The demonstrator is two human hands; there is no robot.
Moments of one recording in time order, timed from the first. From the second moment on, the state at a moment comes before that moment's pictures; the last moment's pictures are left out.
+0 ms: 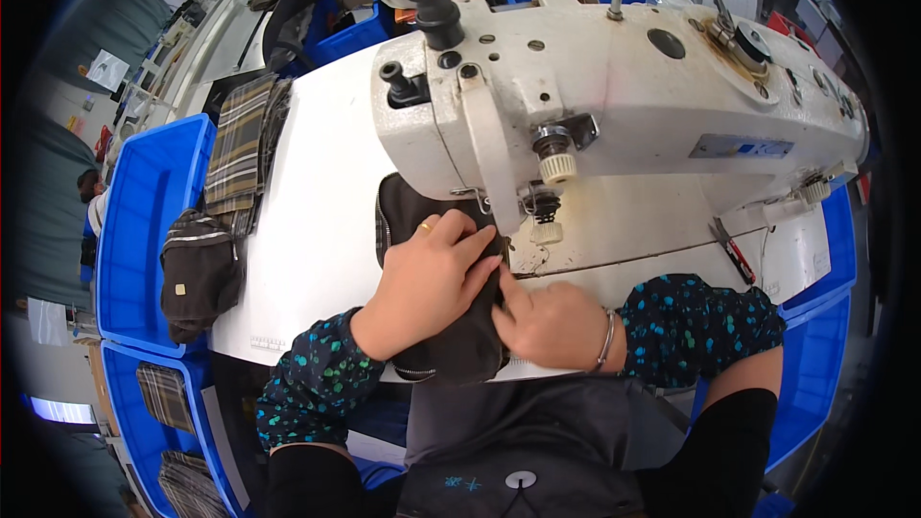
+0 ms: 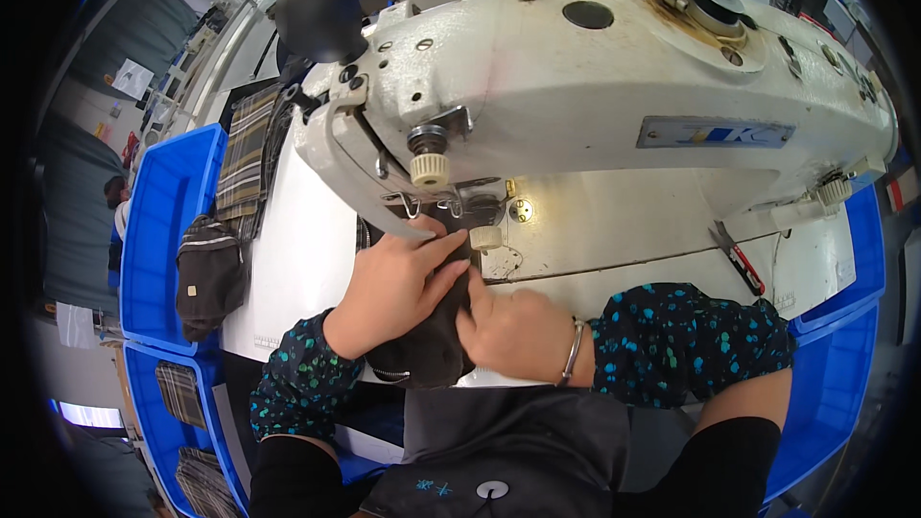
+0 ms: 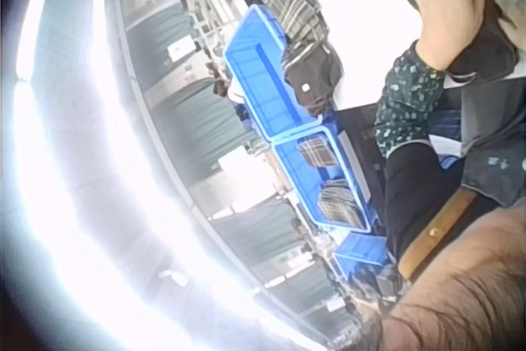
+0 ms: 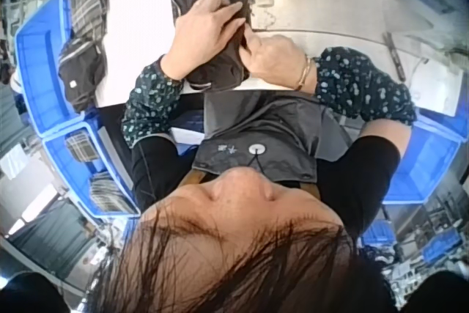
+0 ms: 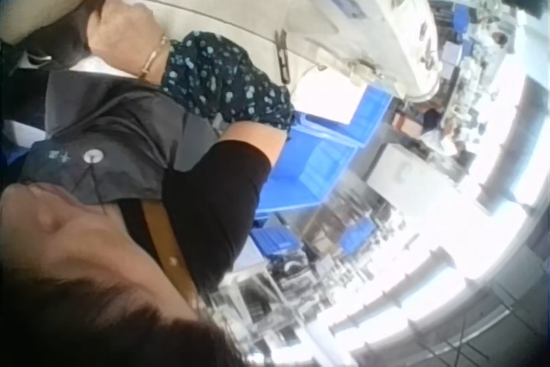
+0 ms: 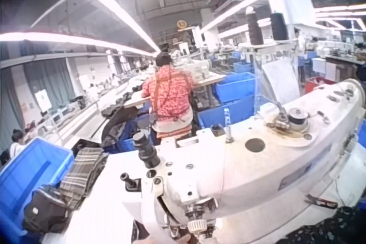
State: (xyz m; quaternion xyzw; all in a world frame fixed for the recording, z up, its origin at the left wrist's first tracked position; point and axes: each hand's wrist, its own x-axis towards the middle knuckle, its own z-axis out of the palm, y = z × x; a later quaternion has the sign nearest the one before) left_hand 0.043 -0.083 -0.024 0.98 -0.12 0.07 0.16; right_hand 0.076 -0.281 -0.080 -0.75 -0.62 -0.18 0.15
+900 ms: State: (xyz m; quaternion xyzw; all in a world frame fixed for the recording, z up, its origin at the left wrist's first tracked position) left_hand 0.008 -0.093 -0.022 0.97 -0.25 0.06 0.01; right_hand 0.056 -0.292 -0.068 -0.70 -0.67 -0.22 0.09
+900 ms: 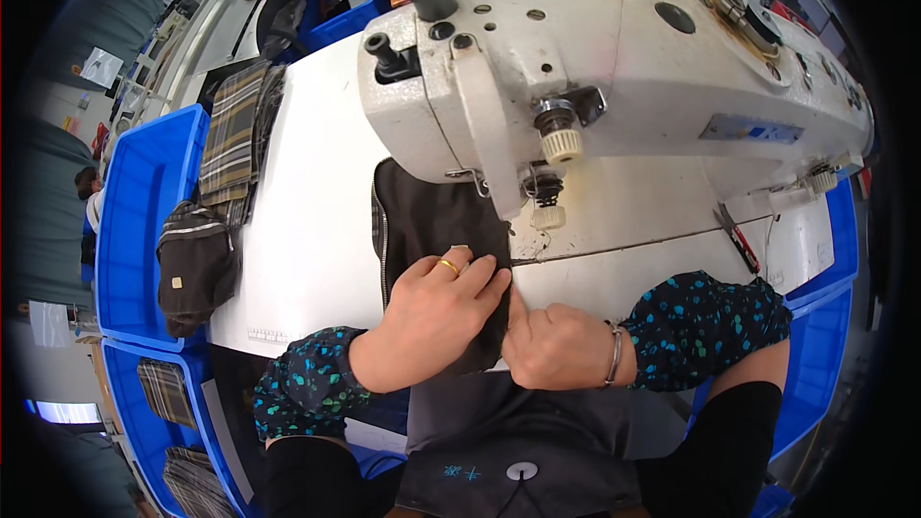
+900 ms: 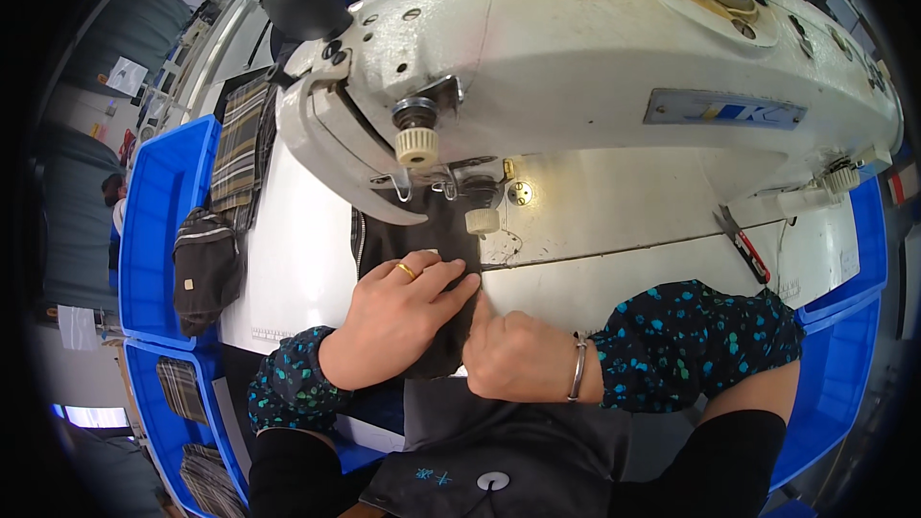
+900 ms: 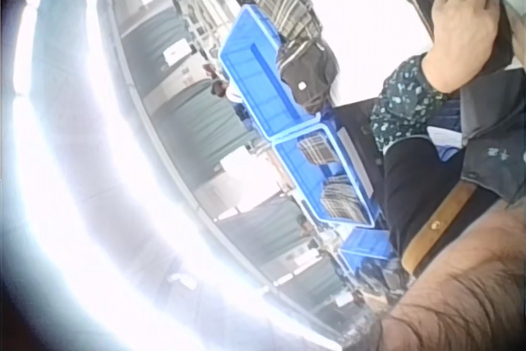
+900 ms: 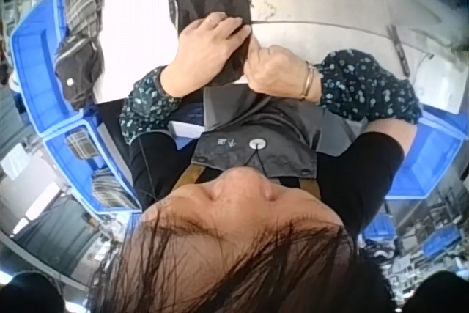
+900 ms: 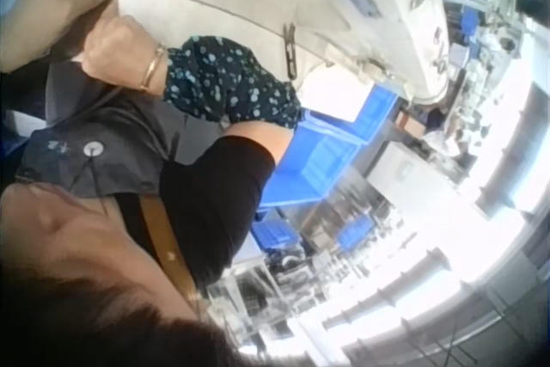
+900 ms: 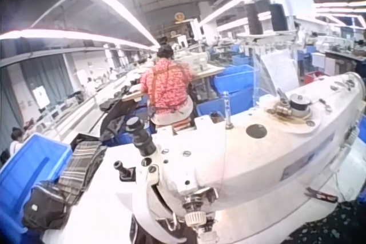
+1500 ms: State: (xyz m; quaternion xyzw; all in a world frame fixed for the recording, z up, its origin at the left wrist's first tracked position) left_hand 0.067 -0.061 -0.050 0.96 -0.23 0.16 0.08; right_hand 0.106 -0.272 -0.084 -0.77 -0.59 -0.23 0.06
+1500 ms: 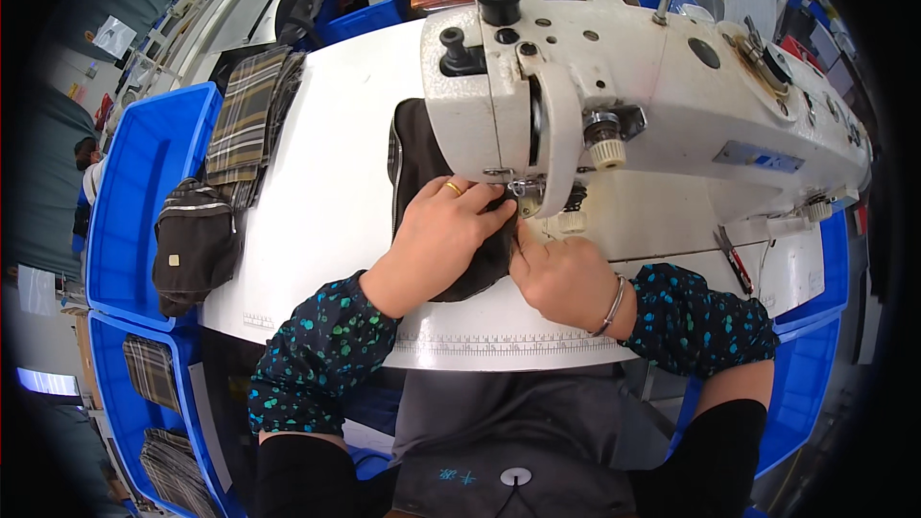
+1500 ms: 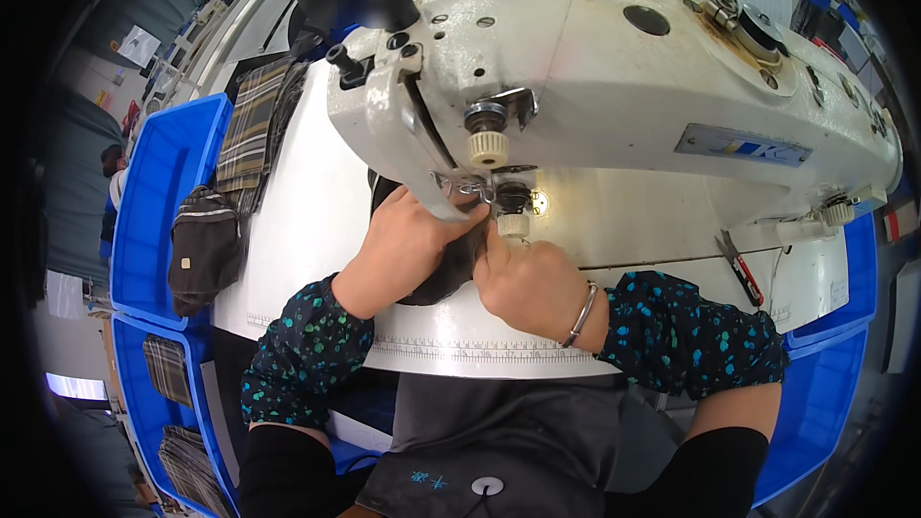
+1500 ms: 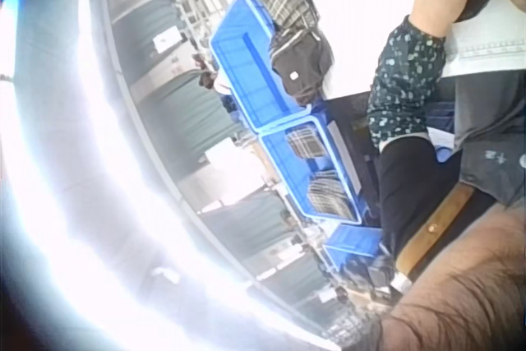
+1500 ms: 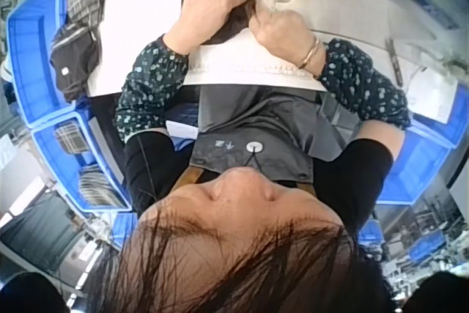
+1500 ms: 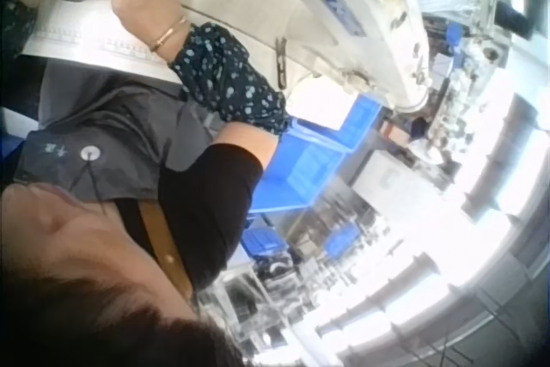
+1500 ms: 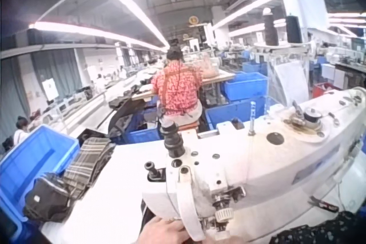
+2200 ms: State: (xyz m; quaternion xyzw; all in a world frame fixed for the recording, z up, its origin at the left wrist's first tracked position) left_hand 0.024 -0.075 -0.029 0.94 -0.20 0.23 0.13; right_hand 0.131 -0.280 -0.053 -0.43 -0.22 0.64 0.60
